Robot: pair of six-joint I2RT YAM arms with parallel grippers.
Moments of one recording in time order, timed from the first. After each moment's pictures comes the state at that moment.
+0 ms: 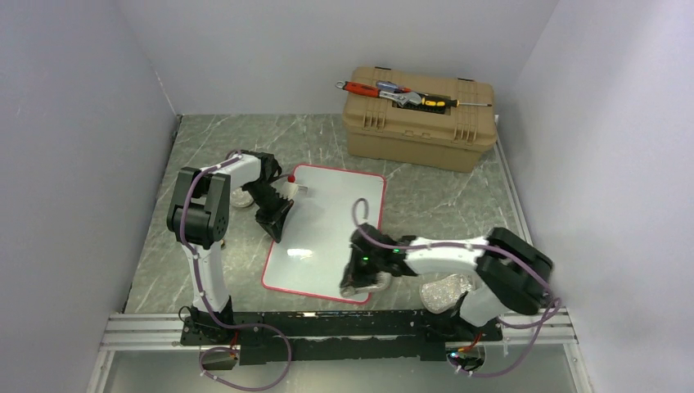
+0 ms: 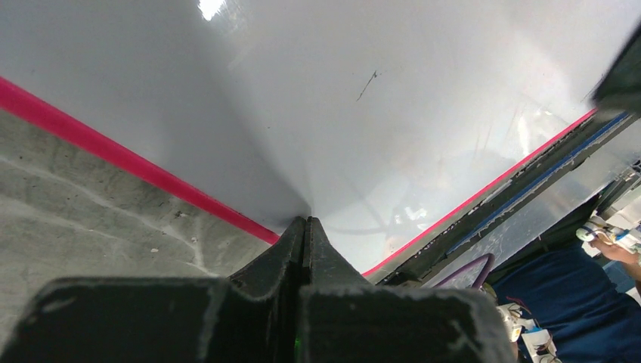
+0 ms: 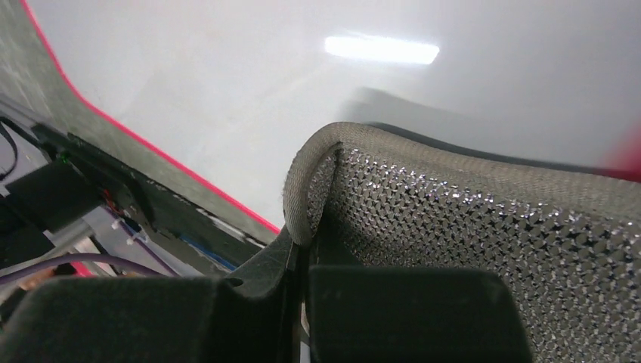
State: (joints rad) left arm -0.23 2.01 1.33 -1.09 0.44 0.43; right arm 1.04 1.58 0.70 -0.16 -0.17 1.12
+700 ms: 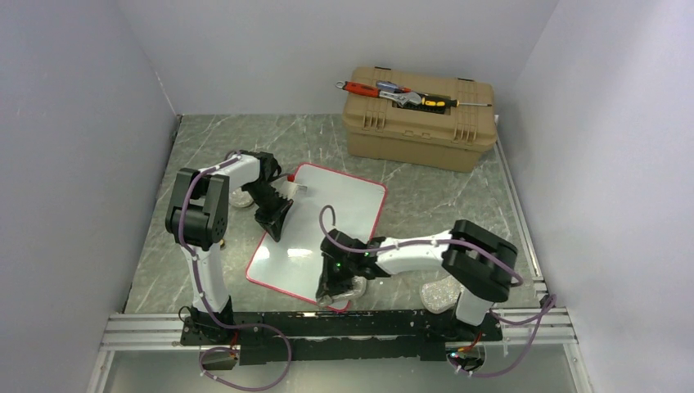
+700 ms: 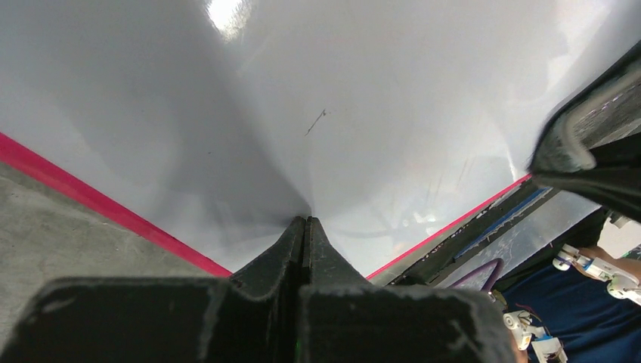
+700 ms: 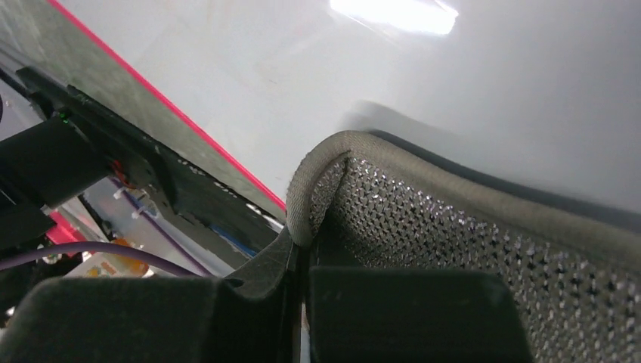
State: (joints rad) left arm -0.23 1.99 1.32 -1.07 0.43 0.43; right arm 1.15 1.68 0.79 -0.13 -0.19 1.17
